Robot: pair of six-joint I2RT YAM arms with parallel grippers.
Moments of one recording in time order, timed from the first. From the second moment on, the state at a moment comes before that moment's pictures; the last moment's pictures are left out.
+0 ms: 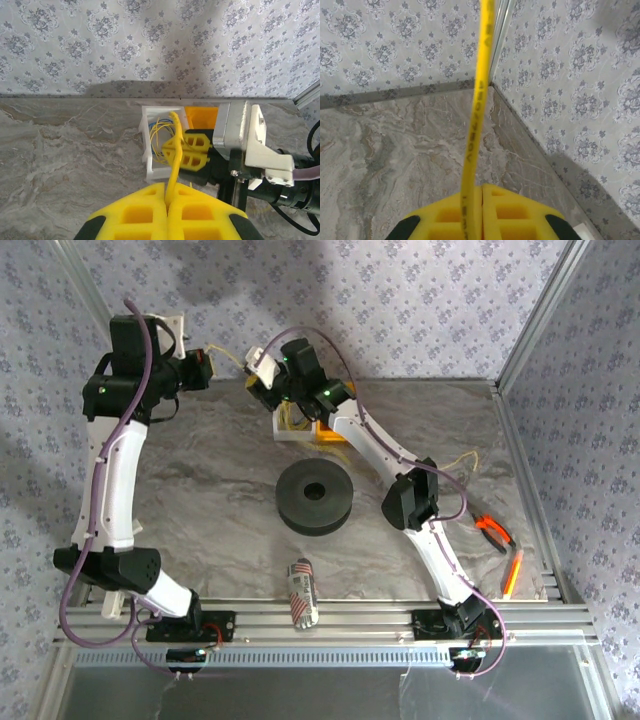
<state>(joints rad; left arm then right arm) -0.13 1.54 2.02 -1.00 0.21 -0.22 0.69 2.41 2.55 -0.48 -0.33 -0.37</state>
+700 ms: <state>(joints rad) -0.01 1.20 1.49 -0.99 0.28 -0.19 0.69 2.46 2.56 -0.47 -0.30 -0.59</state>
